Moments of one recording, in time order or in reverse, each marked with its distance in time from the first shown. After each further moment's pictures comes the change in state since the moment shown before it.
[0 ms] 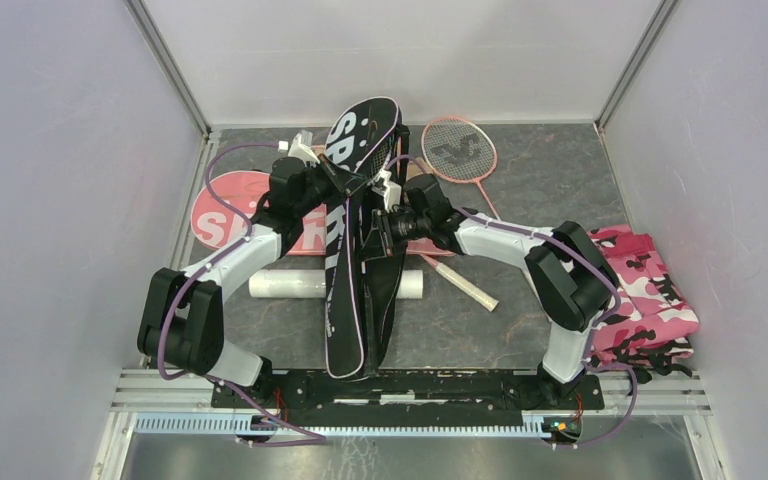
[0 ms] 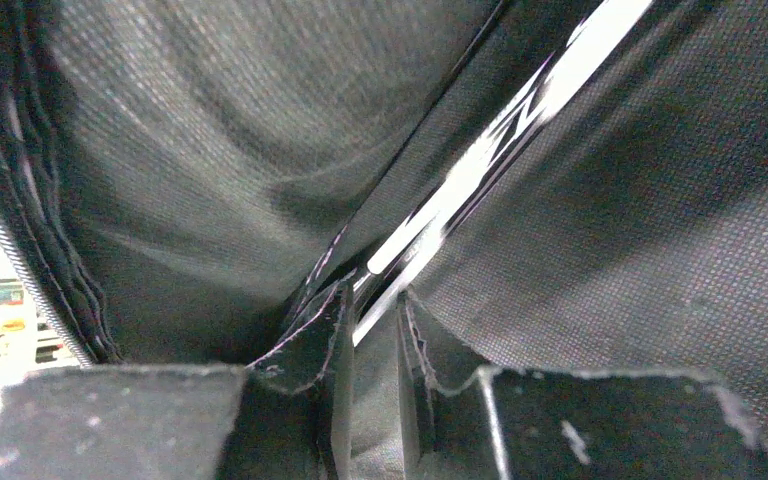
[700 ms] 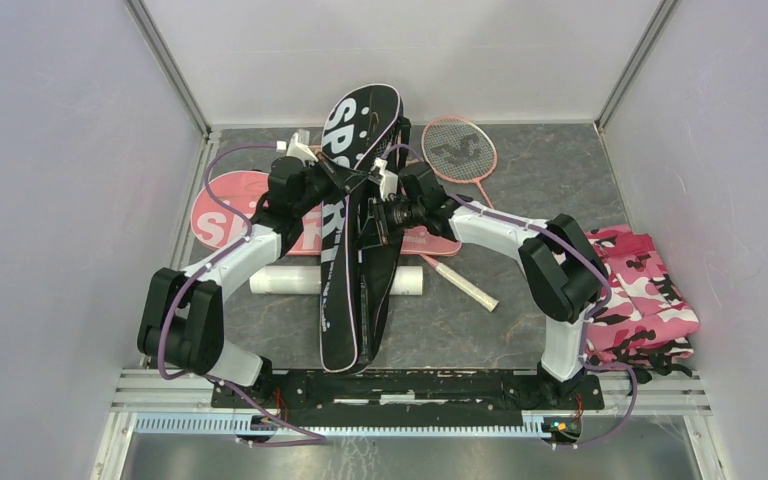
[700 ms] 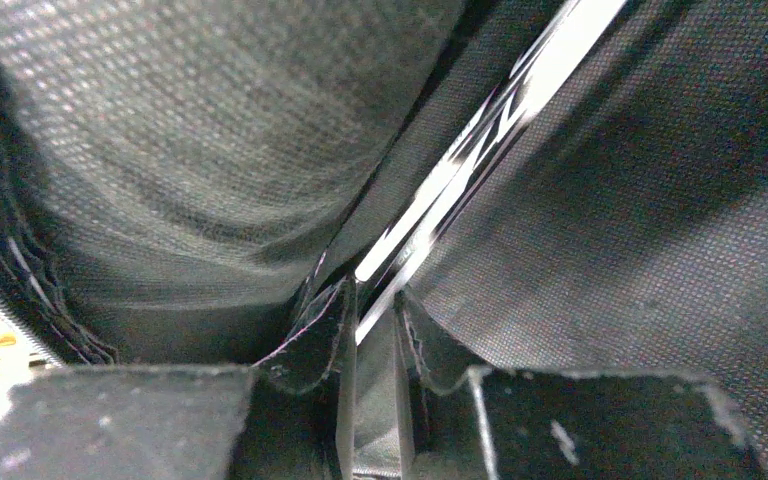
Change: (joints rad) left arm 0.001 0.001 -0.002 0.035 0.000 -0.056; right arm -0.024 0.066 0.145 -0.105 0.024 -0.021
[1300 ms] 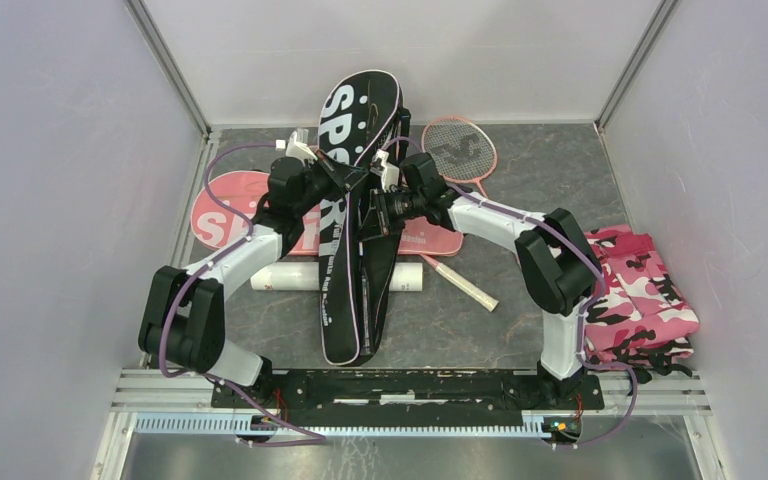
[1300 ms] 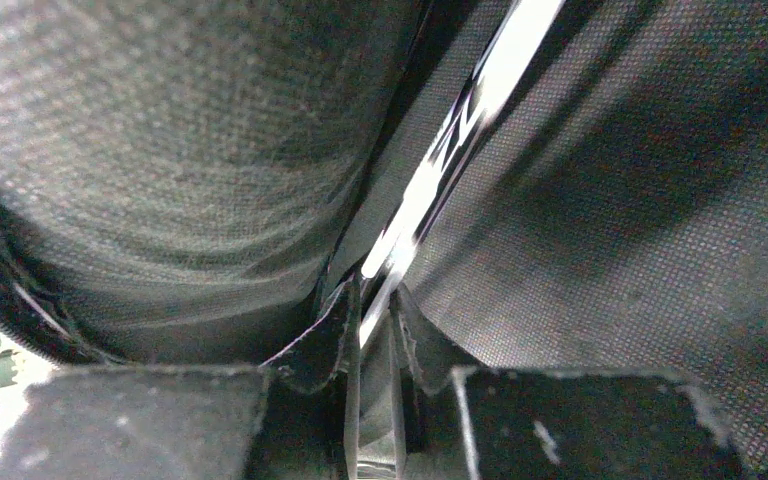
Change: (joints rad) left arm -0.002 0.008 -0.009 0.063 -0.008 -0.012; right arm -0.041 0.049 0.086 -0.060 -0.023 0.002
